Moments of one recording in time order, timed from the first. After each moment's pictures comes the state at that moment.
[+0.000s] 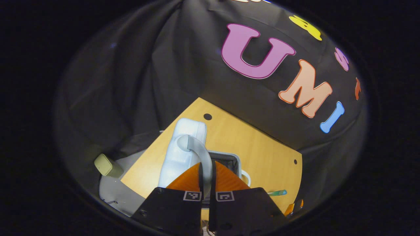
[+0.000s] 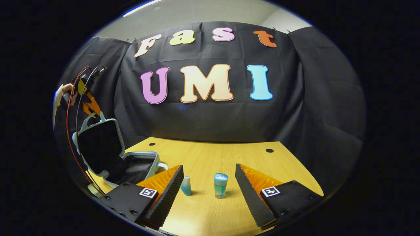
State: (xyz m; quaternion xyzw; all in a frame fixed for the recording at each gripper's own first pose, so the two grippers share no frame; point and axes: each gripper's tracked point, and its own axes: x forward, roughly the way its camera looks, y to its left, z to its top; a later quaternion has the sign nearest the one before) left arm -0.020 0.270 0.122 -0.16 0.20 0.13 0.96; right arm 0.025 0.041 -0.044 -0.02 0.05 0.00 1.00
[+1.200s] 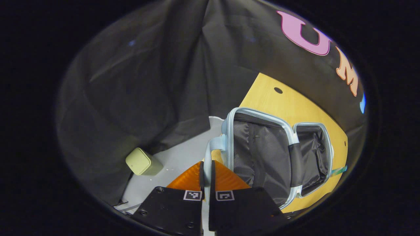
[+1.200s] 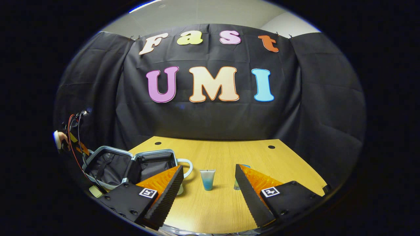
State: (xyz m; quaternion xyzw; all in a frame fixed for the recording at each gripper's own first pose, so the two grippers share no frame) left arm -0.074 0.484 -0.084 -0.13 0.28 0.25 0.92; right arm -0.022 0.121 -0.051 -0.02 0.05 -0.02 1.00
